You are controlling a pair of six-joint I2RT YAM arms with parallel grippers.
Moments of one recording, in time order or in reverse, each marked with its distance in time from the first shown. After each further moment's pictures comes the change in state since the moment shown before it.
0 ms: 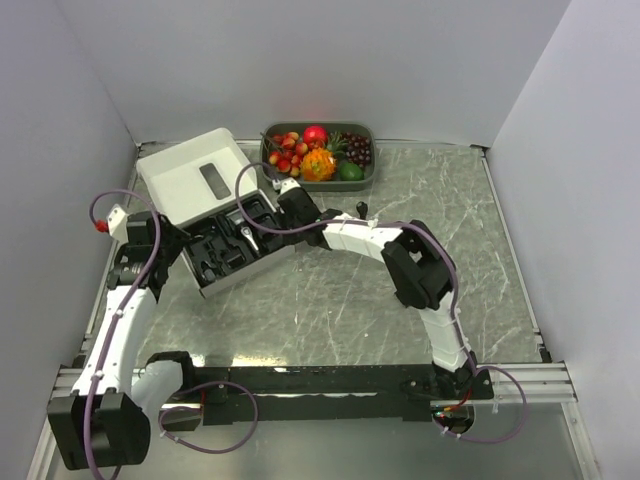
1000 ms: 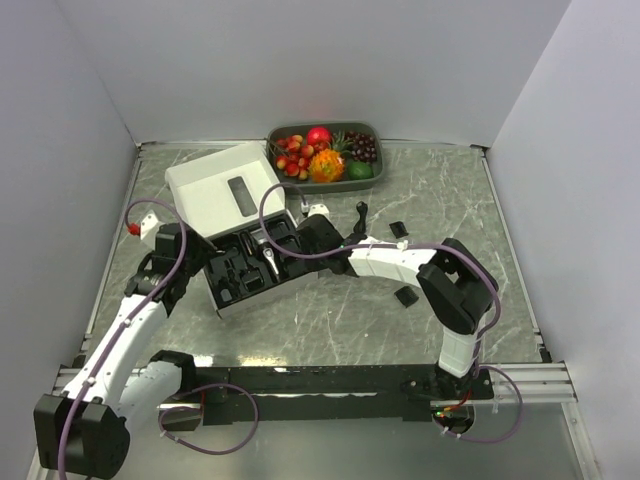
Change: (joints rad) left arm -0.238 -0.054 -0.098 0.032 -0.046 -0.021; right arm 0.045 -0.327 -0.436 -0.006 0.114 0.191
